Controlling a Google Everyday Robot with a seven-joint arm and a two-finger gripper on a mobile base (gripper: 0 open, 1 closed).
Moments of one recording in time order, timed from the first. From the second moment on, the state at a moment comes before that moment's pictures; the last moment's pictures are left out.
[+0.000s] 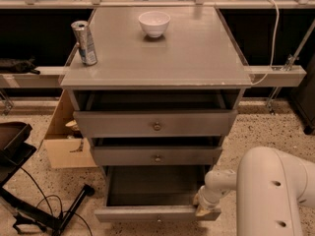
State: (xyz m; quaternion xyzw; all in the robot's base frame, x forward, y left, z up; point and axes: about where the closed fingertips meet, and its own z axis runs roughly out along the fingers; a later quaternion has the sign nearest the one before) arm 0.489 -0.196 0.189 -0.73 0.67 0.11 0.06
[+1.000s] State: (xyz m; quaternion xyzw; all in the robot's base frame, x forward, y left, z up) arm 0.489 -0.195 0.189 -0.73 0.67 0.11 0.06
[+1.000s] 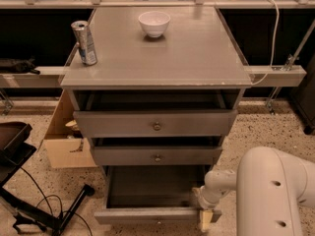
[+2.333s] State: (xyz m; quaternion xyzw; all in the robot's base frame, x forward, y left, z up) arm 0.408 -0.212 0.172 -0.70 0.70 0.14 0.00
